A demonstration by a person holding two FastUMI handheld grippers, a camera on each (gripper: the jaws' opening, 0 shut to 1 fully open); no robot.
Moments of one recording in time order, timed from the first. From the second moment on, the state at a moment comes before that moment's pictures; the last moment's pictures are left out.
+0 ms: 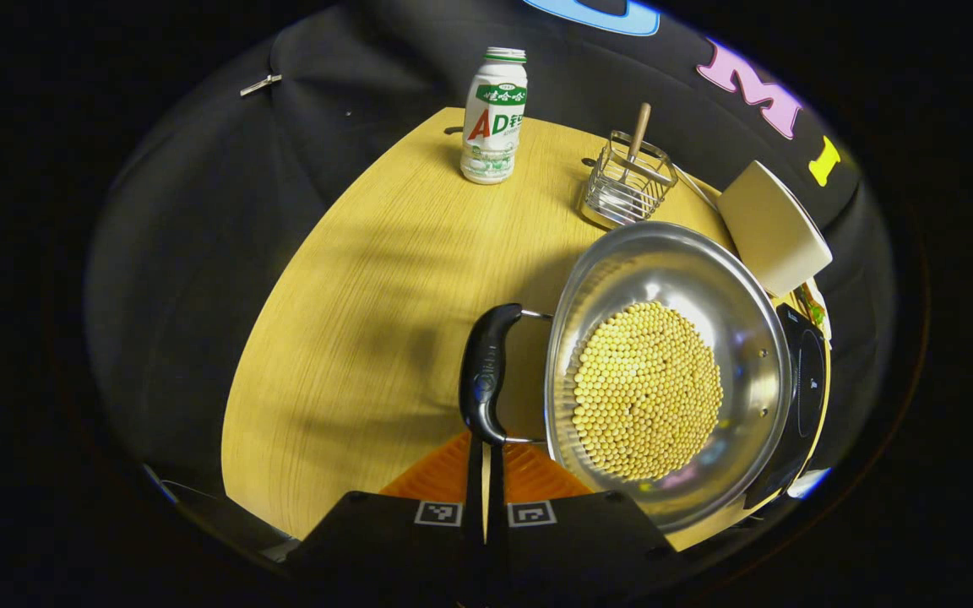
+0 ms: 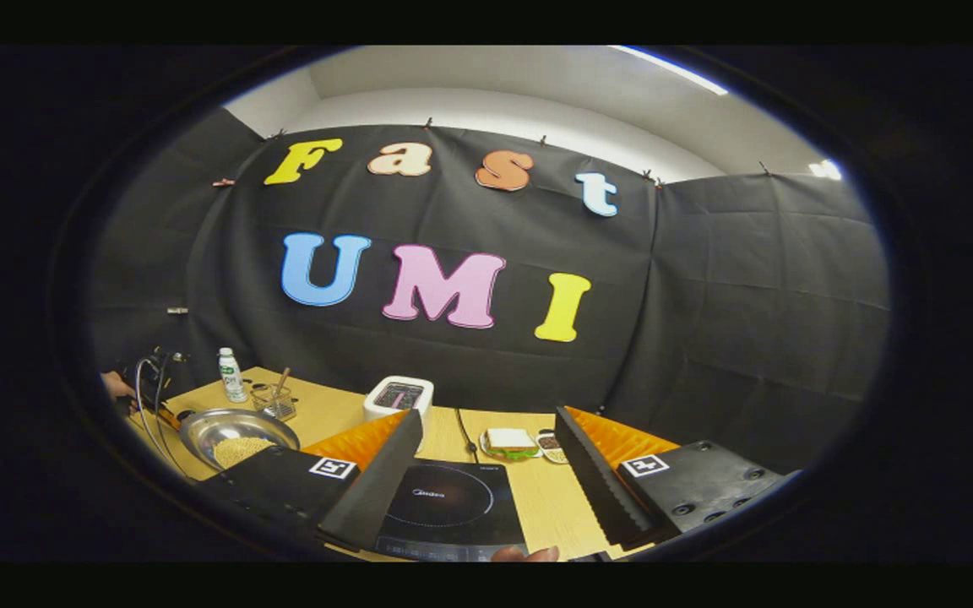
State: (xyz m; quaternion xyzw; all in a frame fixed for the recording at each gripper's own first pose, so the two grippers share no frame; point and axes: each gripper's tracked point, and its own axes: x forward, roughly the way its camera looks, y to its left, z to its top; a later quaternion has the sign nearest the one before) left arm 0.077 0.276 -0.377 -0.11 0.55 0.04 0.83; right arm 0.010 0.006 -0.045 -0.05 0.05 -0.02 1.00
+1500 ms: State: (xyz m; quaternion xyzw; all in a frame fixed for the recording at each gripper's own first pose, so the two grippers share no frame) left arm 0.110 0.262 -0.287 -0.05 0.32 -0.01 0.95; right arm 0.084 0.208 -0.190 0.03 0.23 0.16 0.96
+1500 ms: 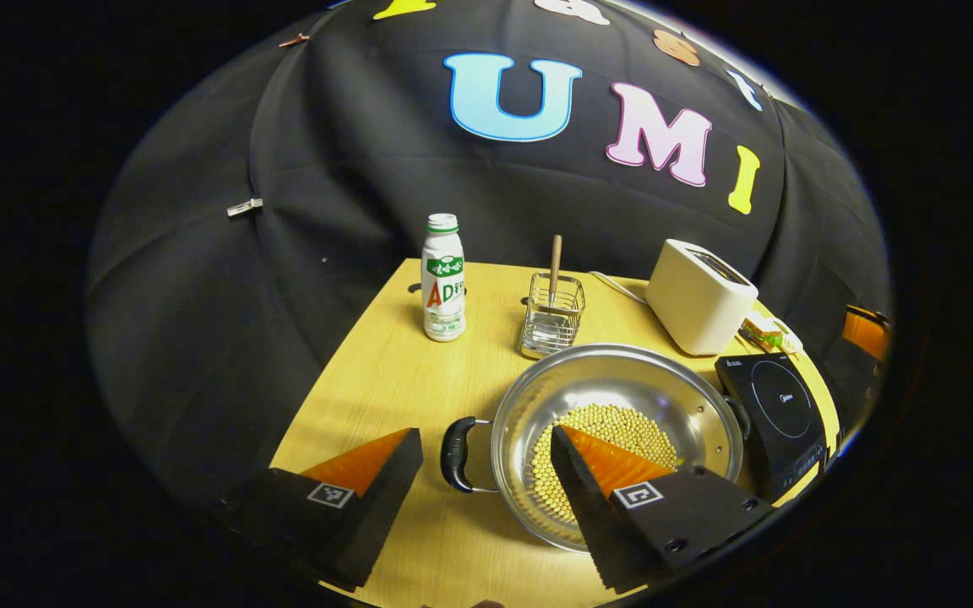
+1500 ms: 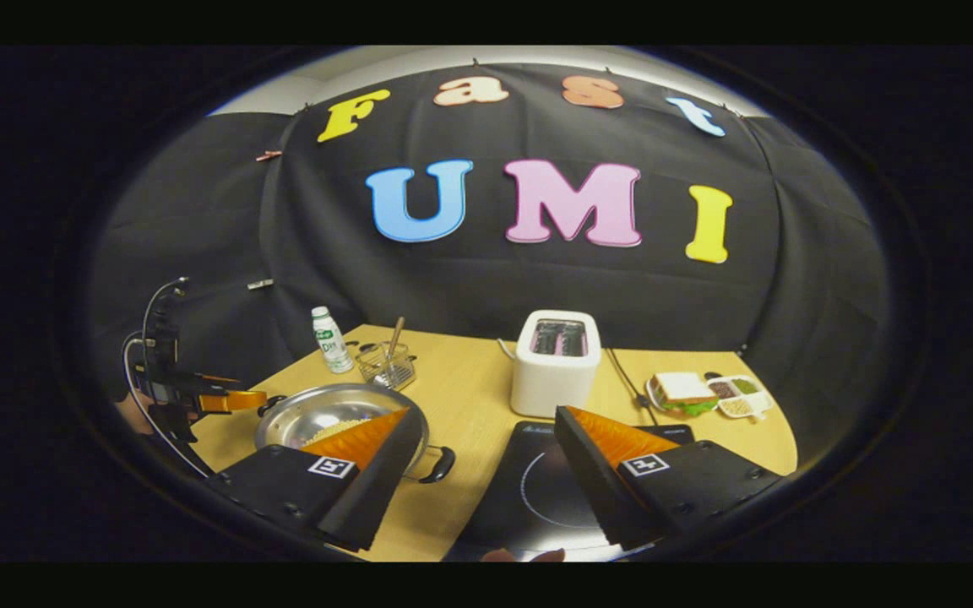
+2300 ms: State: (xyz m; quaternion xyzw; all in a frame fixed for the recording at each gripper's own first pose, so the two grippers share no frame) left arm 0.147 0.261 -0.370 -0.05 0.39 -0.02 0.92; right arm 0.094 0.278 -0.338 0.07 0.44 0.13 0.88
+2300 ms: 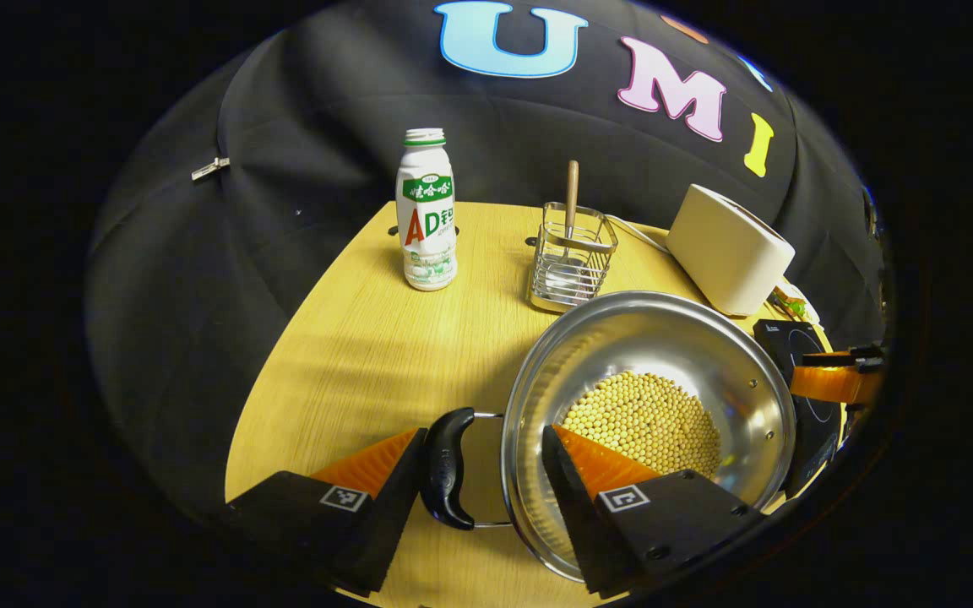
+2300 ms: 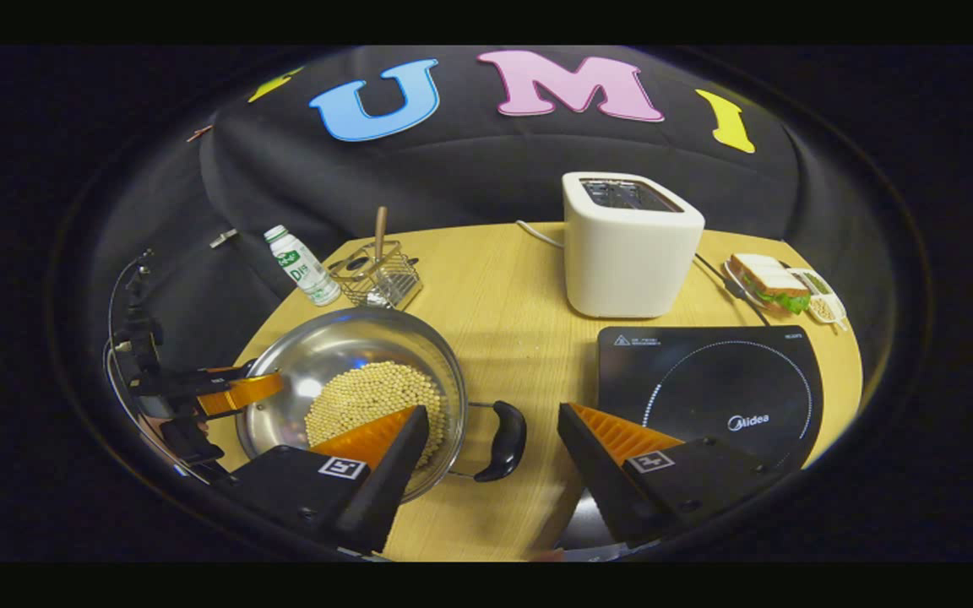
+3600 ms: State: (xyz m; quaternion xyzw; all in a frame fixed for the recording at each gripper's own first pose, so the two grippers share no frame) left arm 0.126 0.243 -0.337 -0.07 0.41 -0.02 0.91; right arm 0.101 0.262 -0.340 0.04 0.49 0.14 0.86
